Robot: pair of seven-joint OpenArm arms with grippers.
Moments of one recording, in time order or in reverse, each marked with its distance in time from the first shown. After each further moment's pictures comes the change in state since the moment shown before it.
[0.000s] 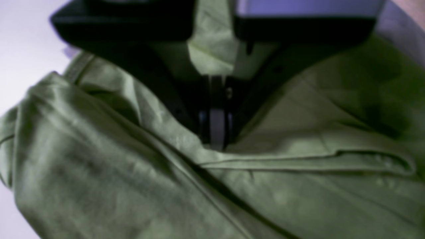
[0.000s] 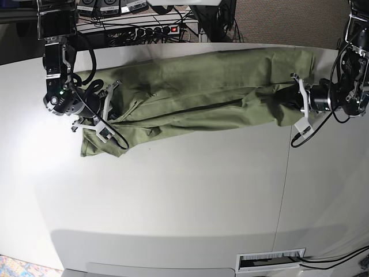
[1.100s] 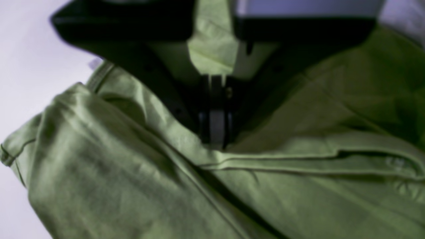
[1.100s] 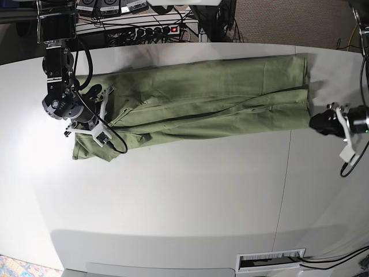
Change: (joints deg) left arm -1.3 -1.8 -24.2 -0.5 -13.0 2.0 21.4; right arm 1.4 -0.1 0.1 -0.2 -6.1 -0.6 0.1
